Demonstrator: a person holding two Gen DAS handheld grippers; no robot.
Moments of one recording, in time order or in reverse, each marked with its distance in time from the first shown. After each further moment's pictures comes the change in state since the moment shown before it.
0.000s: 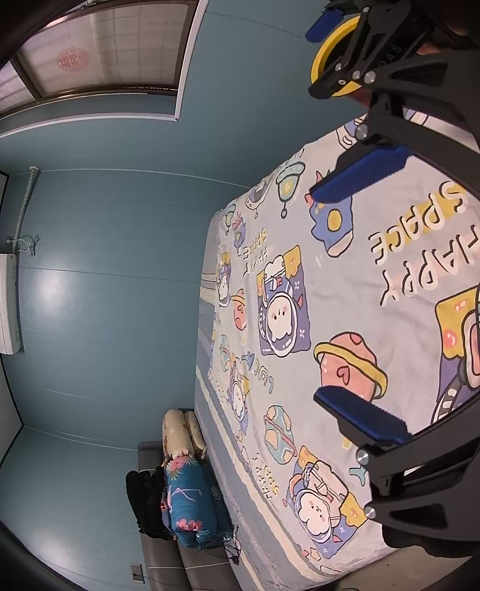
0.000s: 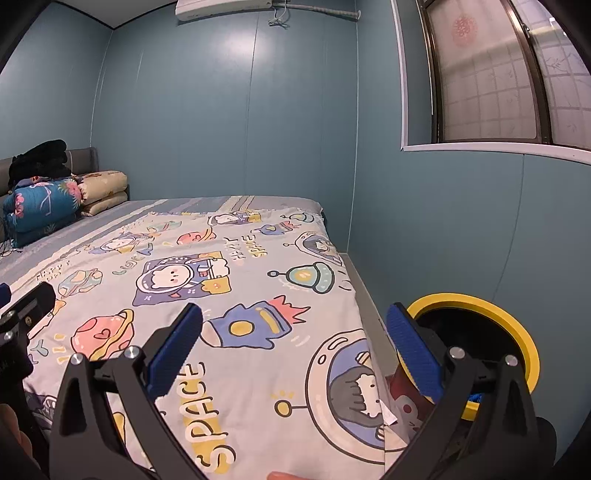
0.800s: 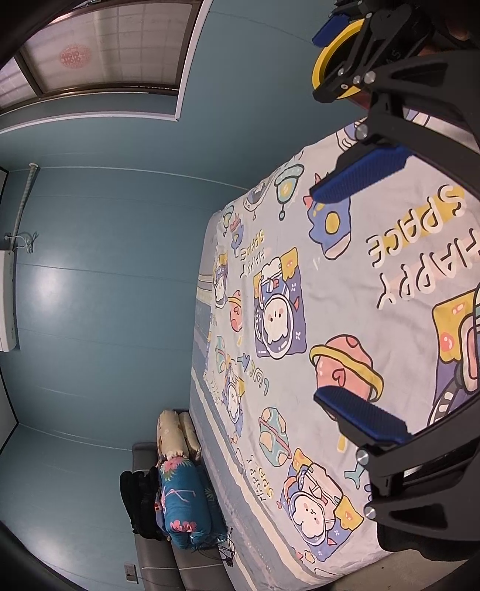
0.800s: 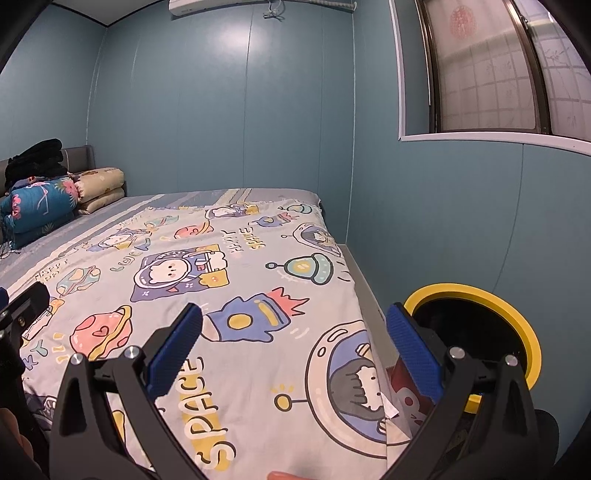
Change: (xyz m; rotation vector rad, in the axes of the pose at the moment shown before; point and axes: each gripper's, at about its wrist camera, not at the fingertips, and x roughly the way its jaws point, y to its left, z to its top) left arm 0.001 0.001 -0.001 -0.016 0.011 -0.009; right arm 0.003 -0.002 -0.001 0.015 0.030 -0.011
